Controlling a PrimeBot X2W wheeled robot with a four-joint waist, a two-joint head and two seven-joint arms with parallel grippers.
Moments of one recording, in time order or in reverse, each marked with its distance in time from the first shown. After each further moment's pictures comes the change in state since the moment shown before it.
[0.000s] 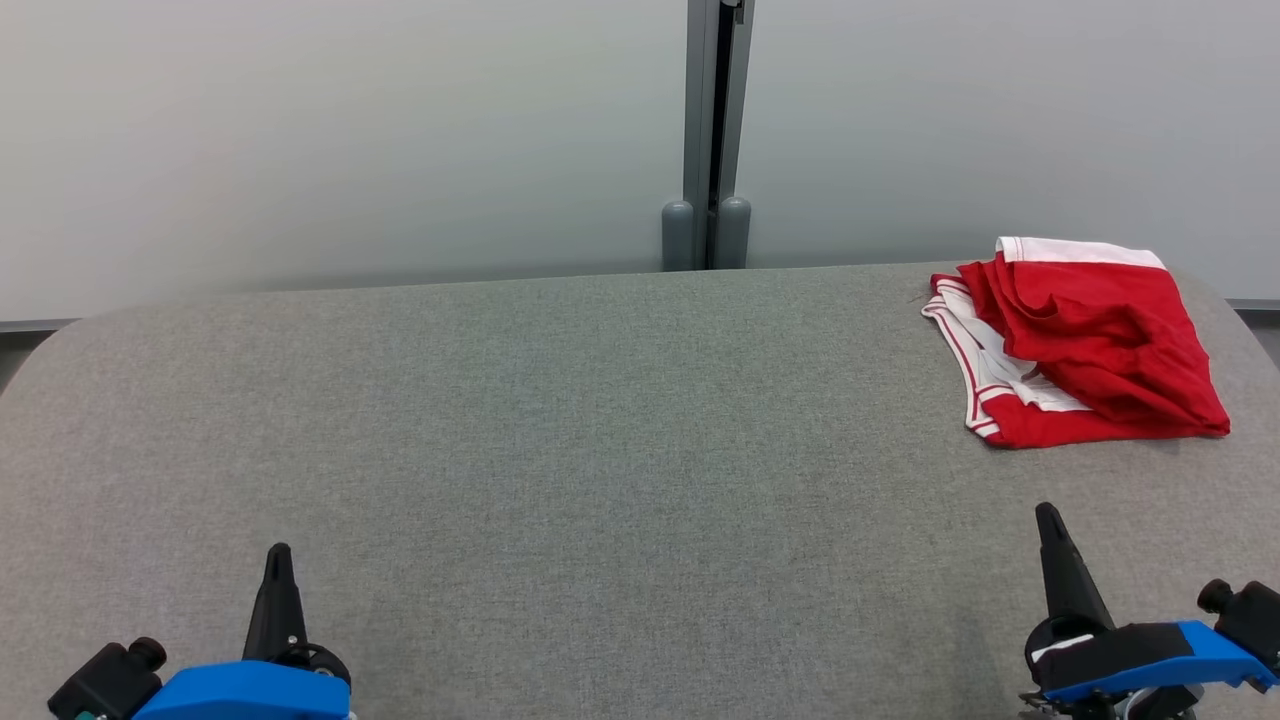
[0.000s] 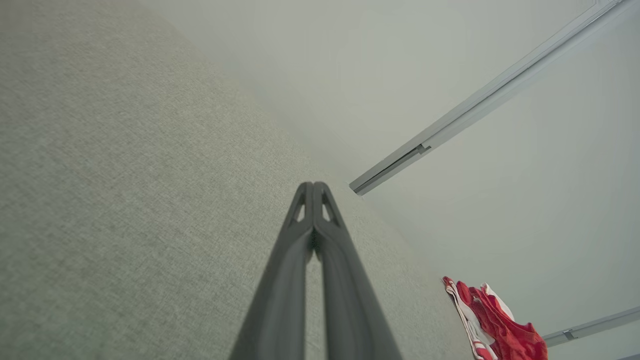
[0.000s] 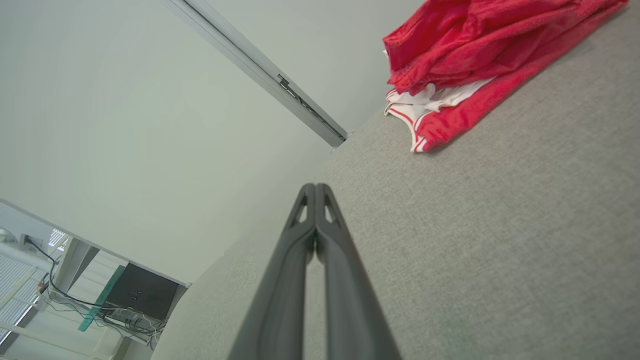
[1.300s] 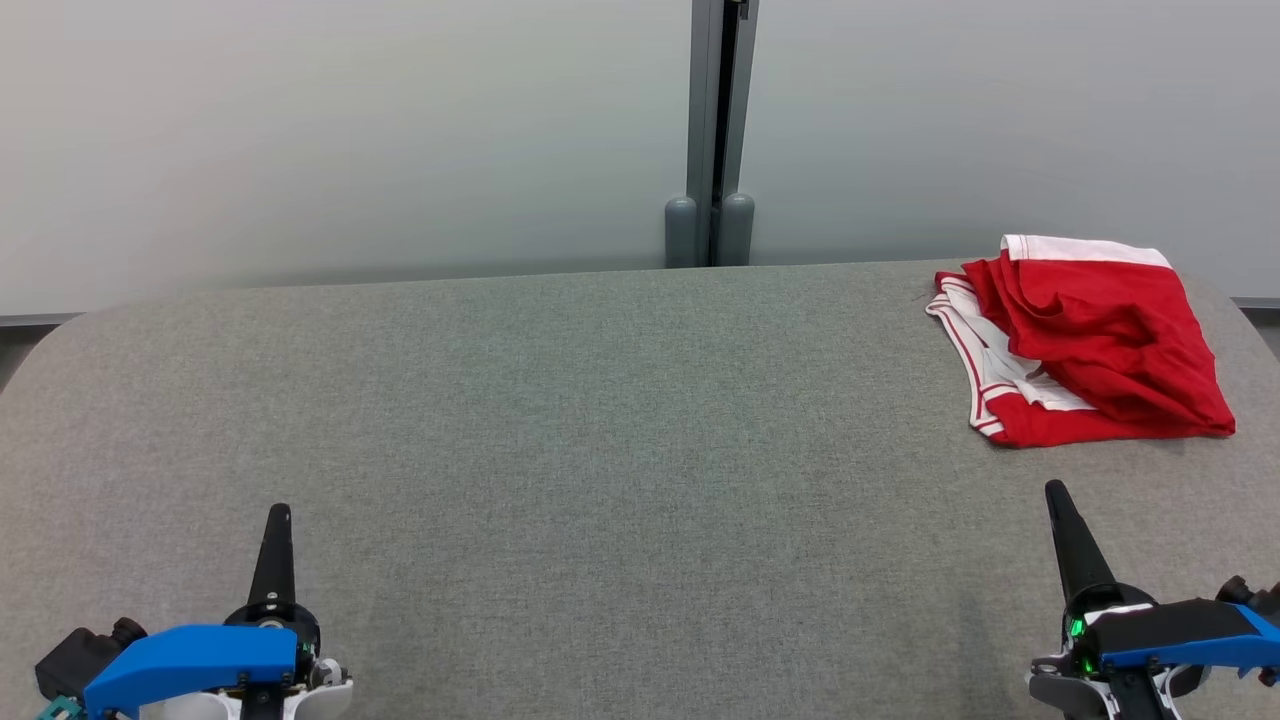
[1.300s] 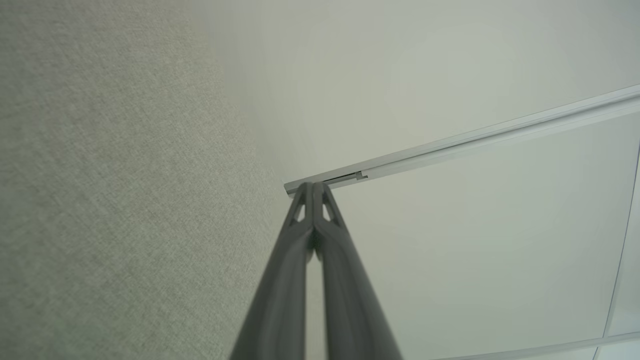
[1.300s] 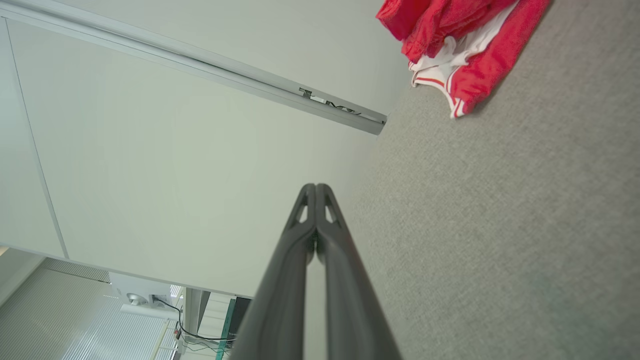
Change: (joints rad) left arm -0.062 0.002 0.019 -0.011 -0.435 -0.007 0.105; right arm -0.035 0.000 -0.031 -0.010 0.418 0.000 0.105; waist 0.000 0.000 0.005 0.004
